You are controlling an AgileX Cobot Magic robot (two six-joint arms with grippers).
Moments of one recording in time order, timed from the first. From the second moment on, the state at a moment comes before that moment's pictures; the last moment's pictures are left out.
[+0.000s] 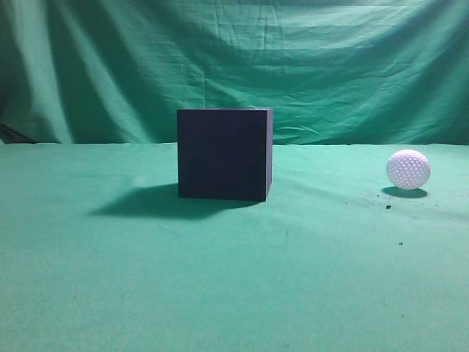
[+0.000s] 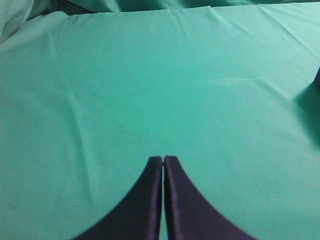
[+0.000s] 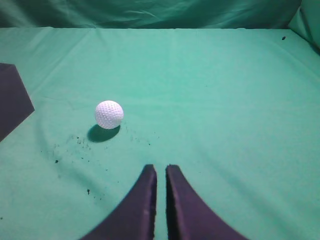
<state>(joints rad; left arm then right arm) -0.10 -0.02 0.02 0.09 0.36 -0.03 0.13 -0.01 0.03 0.05 0.38 -0.03</state>
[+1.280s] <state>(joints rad) -0.10 -0.02 0.02 0.09 0.36 -0.03 0.13 -0.01 0.03 0.12 -0.02 -0.02</state>
